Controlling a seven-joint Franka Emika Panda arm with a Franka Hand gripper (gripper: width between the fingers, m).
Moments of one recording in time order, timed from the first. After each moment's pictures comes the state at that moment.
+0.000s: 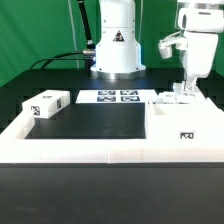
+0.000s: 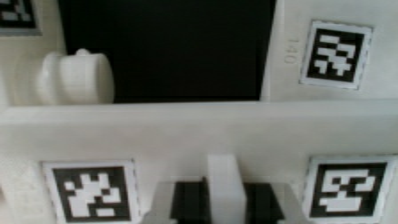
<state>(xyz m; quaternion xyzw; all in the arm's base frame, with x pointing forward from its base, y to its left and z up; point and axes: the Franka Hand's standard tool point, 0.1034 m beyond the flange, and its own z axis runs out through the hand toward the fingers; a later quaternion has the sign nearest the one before) 0.456 0.117 0.053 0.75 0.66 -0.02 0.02</state>
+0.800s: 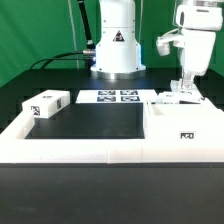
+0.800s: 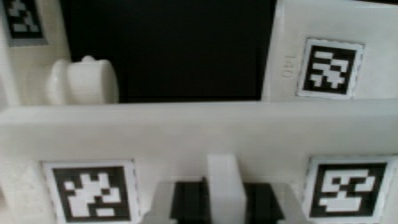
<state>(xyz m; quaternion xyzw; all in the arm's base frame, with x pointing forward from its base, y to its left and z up) 0.456 0.114 0.058 0.75 0.66 -0.02 0.03</state>
